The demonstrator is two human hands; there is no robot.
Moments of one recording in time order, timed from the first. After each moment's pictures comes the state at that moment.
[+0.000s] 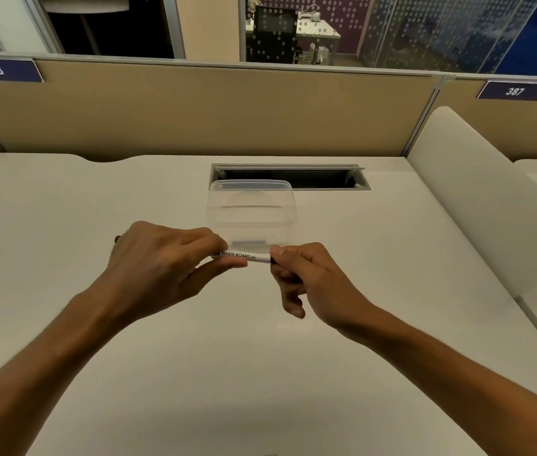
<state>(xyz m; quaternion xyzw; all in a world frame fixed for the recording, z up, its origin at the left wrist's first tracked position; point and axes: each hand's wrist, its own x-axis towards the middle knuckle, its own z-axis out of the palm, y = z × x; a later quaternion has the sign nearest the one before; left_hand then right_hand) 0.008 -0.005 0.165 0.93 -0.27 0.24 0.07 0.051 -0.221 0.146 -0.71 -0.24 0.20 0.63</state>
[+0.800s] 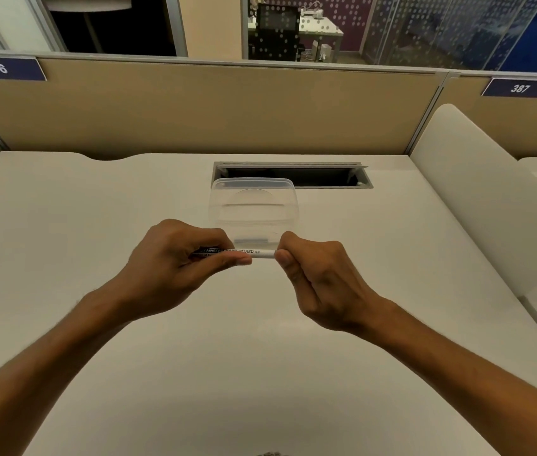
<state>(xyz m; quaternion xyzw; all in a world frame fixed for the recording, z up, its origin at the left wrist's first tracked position) 0.010 -0.009 0.160 0.91 -0.20 0.13 0.35 0.057 -0.227 0.146 -0.79 -0.48 -0.15 0.35</state>
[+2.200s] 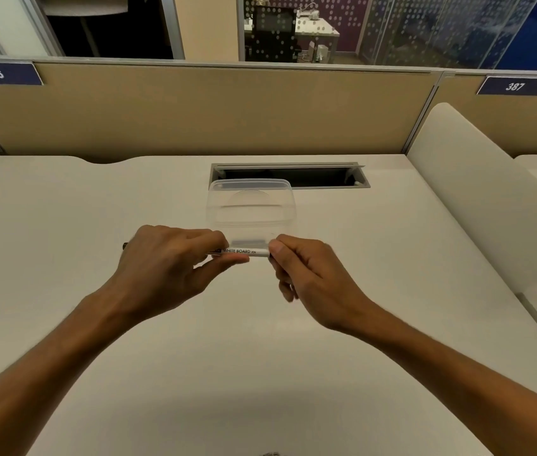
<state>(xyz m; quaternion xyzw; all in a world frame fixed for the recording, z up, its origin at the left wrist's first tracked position) 0.012 -0.011 0.156 0.94 -0.23 0.23 0.10 0.053 -0.223 0.141 -0.78 -0.29 0.09 0.55</state>
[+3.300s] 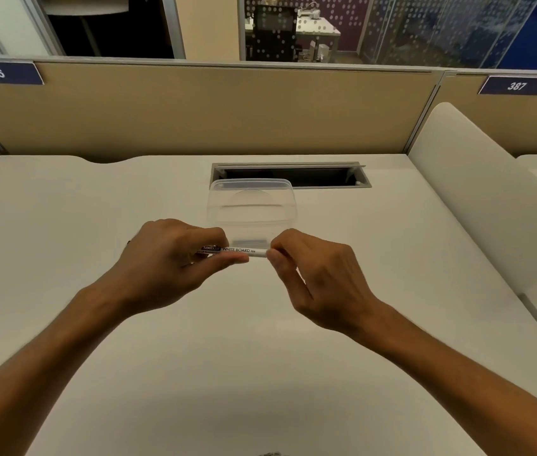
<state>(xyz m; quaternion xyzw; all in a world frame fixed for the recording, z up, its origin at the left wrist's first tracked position) 0.016 -0.006 0.160 0.94 -0.21 0.18 0.20 0.058 -0.228 0.137 -0.83 -0.43 -0.22 0.28</state>
